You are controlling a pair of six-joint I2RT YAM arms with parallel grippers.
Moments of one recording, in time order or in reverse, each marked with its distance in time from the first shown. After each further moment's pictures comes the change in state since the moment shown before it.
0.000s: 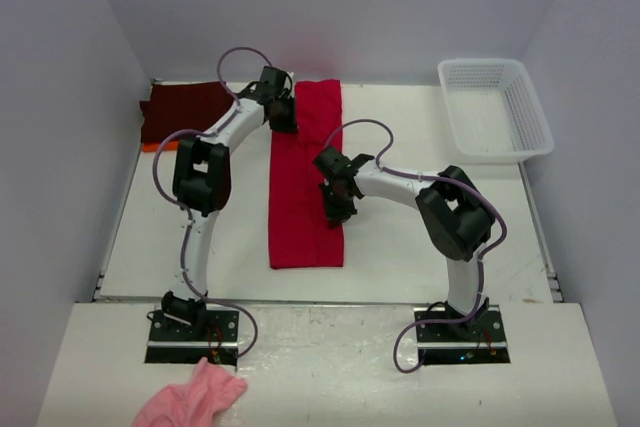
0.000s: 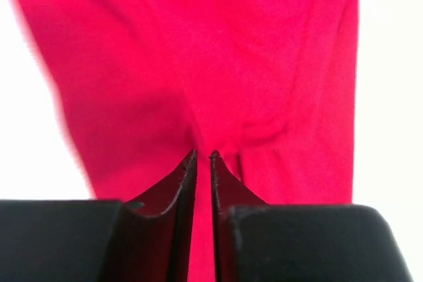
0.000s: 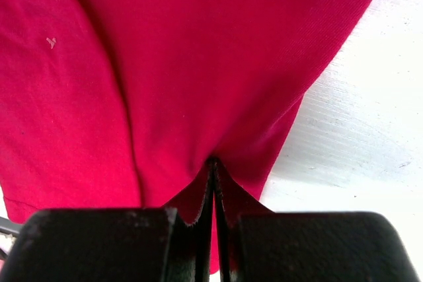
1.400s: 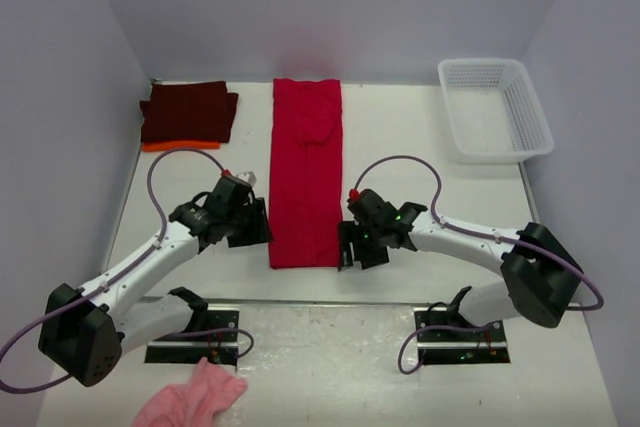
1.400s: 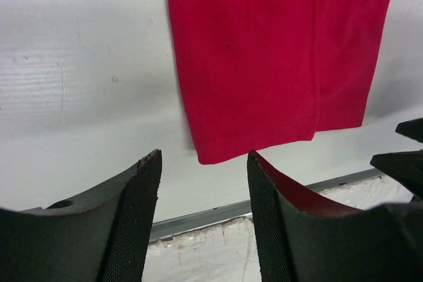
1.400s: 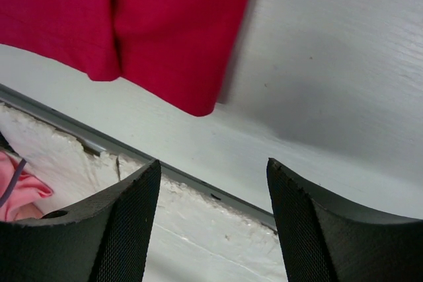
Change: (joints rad) left arm -0.208 -1.337 -1.341 -0.096 -0.120 -0.340; right arm 0.108 -0.573 -0.562 0.116 -0.092 0.172
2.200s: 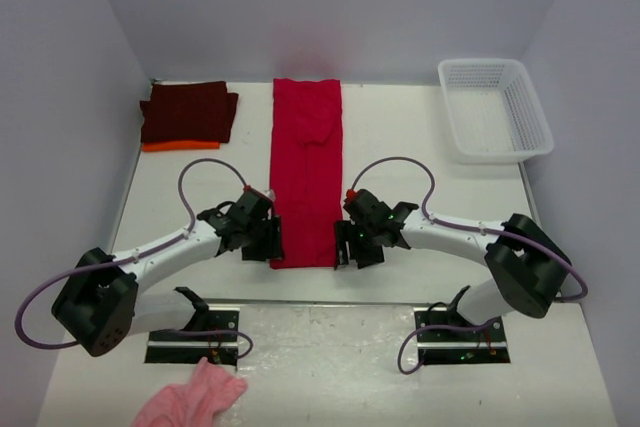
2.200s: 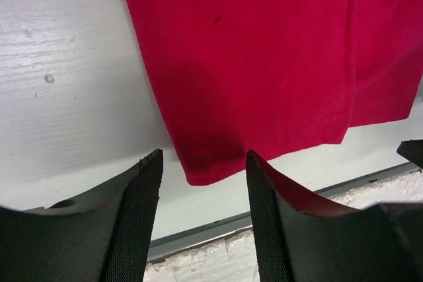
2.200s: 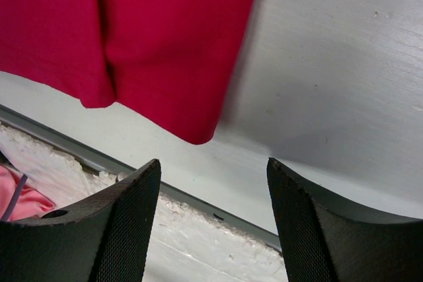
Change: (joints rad) left arm -0.122 0.169 -0.096 0.155 0.019 -0.043; right arm 0.000 0.076 0.000 0.077 -0.006 0.022
